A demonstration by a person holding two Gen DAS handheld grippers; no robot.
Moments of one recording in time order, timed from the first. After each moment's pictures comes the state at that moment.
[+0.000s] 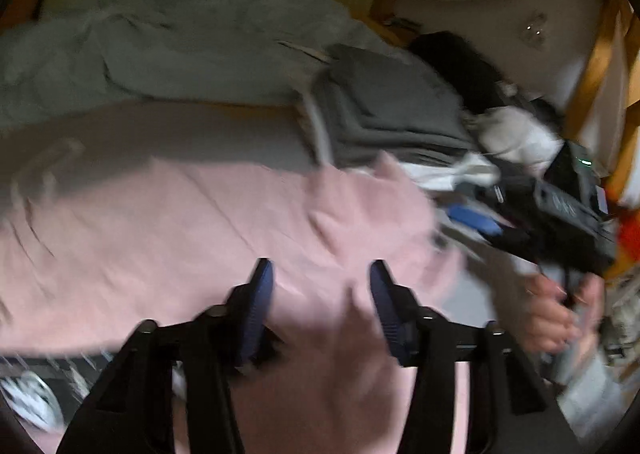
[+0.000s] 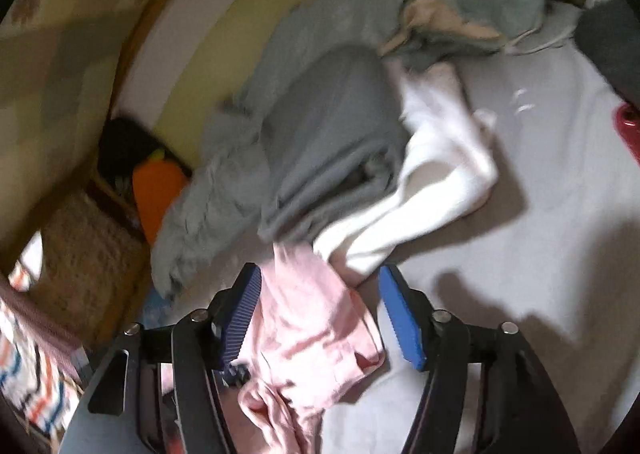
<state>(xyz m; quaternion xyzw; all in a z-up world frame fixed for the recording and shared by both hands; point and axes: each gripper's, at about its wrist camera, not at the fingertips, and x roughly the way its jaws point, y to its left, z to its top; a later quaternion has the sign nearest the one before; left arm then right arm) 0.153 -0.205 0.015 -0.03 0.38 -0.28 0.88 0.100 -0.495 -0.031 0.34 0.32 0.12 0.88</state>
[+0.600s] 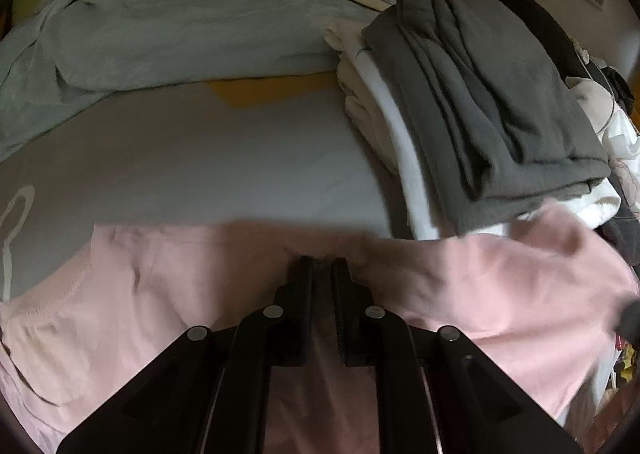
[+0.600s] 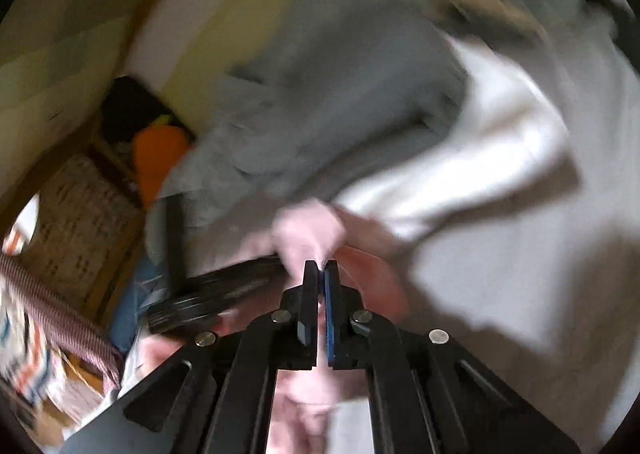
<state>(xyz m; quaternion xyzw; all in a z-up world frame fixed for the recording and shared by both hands) 0.273 -0.259 -0.026 0.03 0.46 -0.24 0.85 0.089 -0.452 -0.012 0.27 0.27 0.17 0.91</state>
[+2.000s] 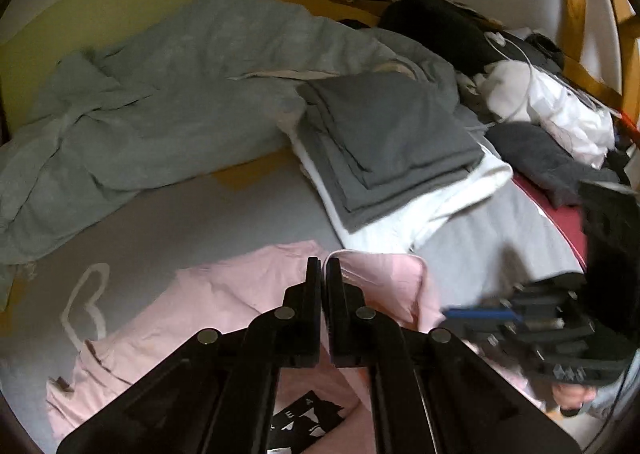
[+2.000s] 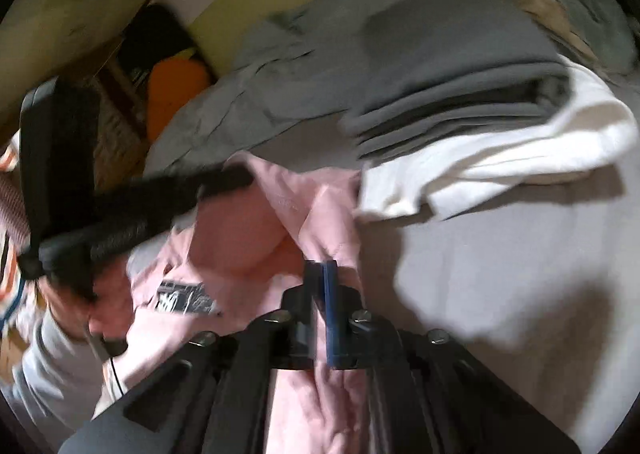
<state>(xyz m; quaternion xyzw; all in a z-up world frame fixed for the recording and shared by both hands) 0.189 -0.235 0.086 0.12 0.37 -0.29 0.88 0.074 -0.398 -0.020 0.18 0.33 0.20 0.90</state>
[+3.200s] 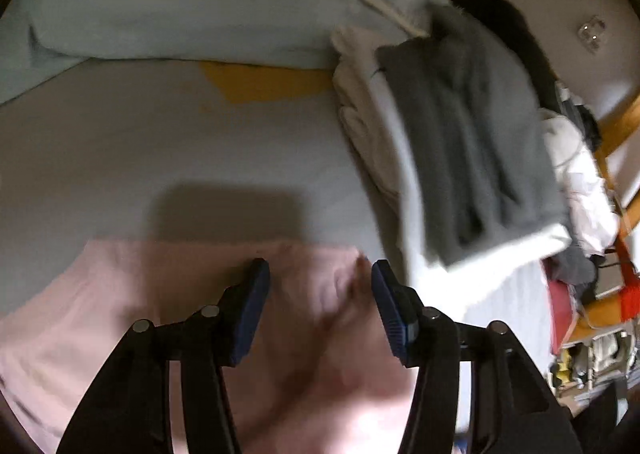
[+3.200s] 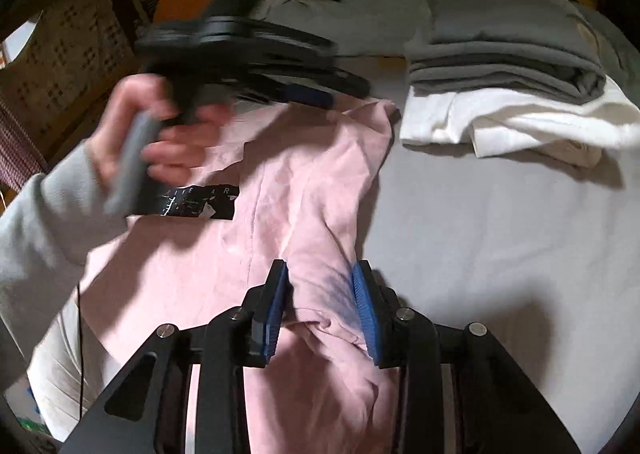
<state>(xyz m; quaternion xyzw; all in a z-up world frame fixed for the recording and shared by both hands) 0.316 -0.232 -0.007 -0.05 0.53 -0.31 0.79 0.037 -0.351 -0.041 0.06 0.42 0.17 0.89</state>
